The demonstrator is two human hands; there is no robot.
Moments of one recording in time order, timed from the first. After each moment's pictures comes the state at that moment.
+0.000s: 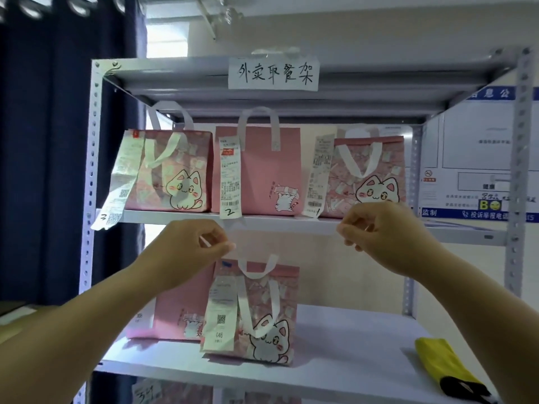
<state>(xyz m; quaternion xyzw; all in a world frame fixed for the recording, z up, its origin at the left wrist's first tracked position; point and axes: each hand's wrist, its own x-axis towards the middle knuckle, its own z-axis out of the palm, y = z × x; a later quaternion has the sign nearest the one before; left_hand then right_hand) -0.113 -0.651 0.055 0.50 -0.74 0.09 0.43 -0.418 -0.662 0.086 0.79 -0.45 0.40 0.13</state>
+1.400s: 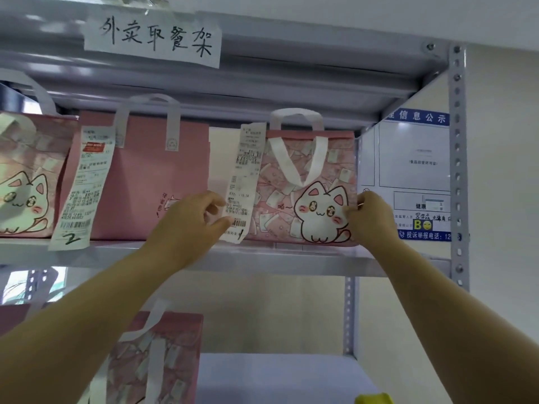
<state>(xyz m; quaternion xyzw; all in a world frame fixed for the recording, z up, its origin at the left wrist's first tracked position) -0.289 -0.848 0.104 0.42 -0.74 0.09 0.52 -0.585 -0.870 0.132 0.54 -0.60 0.59 0.06</state>
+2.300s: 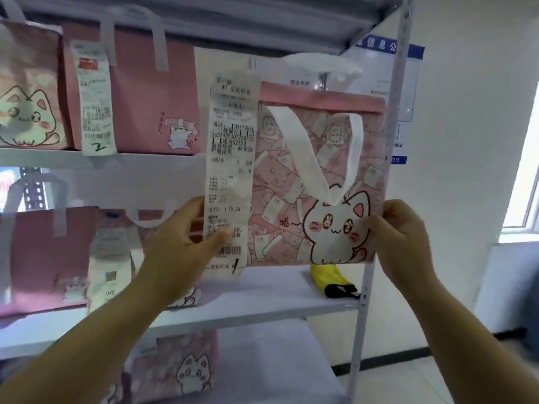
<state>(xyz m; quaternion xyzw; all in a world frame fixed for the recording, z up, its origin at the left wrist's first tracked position) -0.265 -0.672 -0.028 0.31 -0.73 -0.24 0.56 -0.551 -0.628 -0.027 0.50 -0.49 0.71 -0.04</state>
